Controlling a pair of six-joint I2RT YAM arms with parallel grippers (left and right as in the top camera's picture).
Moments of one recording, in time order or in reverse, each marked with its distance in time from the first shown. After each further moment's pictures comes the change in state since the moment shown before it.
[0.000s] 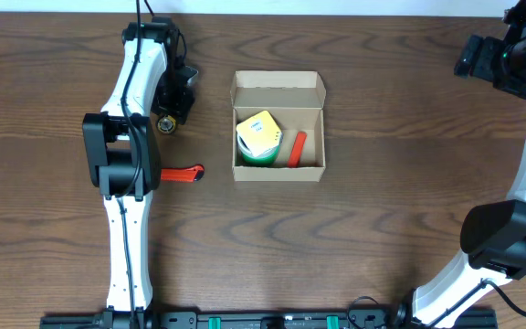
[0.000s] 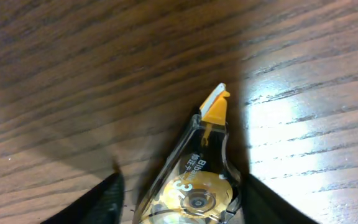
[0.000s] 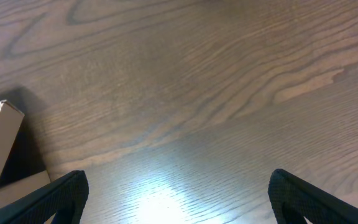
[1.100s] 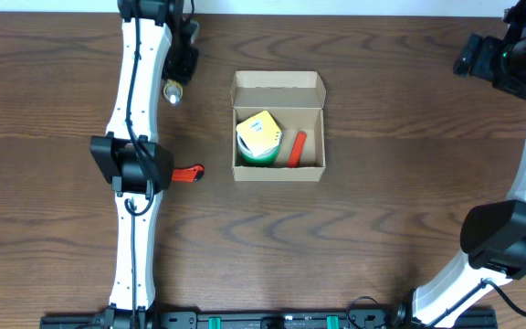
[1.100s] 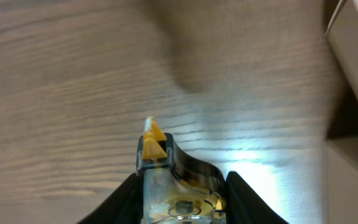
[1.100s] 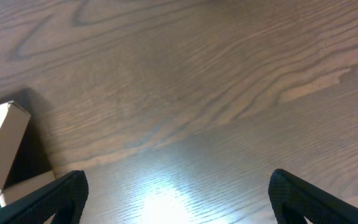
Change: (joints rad) left arm -0.063 0.055 0.622 -0.306 -0.034 -0.245; right arm 0.000 0.000 0.000 0.002 -0.020 0.011
